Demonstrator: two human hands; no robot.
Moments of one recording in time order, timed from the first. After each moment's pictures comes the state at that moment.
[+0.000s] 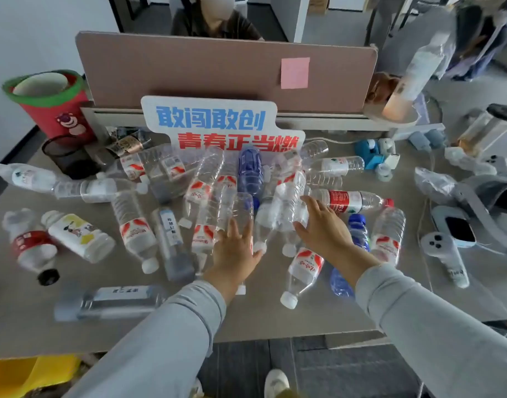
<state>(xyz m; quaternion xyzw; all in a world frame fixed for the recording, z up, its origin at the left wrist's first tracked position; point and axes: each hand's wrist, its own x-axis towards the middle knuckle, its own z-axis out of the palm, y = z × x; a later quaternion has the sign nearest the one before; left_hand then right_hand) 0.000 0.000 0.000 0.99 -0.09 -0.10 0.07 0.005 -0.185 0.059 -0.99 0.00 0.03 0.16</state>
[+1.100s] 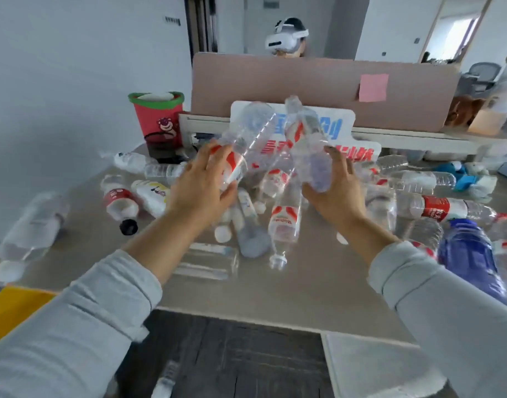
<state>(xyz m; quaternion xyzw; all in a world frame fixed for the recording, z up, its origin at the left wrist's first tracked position) -0.035 0.194 0.025 0.94 -0.09 0.31 0.13 0.005 -0.043 0.016 -0.90 -0.09 -0.24 0.36</state>
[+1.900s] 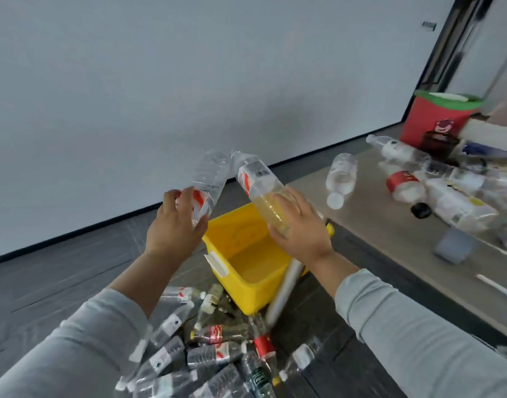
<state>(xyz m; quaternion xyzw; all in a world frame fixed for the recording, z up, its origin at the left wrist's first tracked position) -0.403 0.546 -0.089 0.85 0.44 0.26 0.12 -0.212 0.412 -0.098 -0.77 -0.57 -0.15 0.24</state>
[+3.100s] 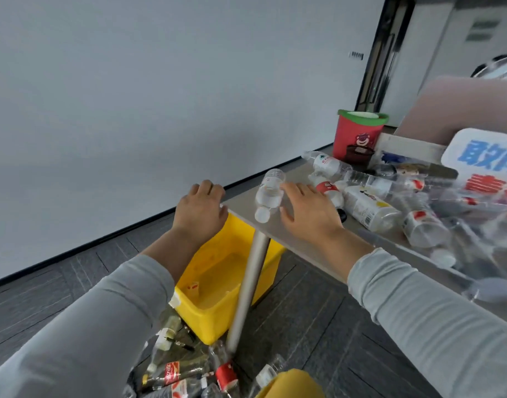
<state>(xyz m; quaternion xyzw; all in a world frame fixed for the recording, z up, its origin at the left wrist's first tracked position) -0.253 0.495 -0.049 0.93 0.27 0.24 -0.01 -0.117 0.327 -0.032 -0.82 -0.51 -0.23 0.13</state>
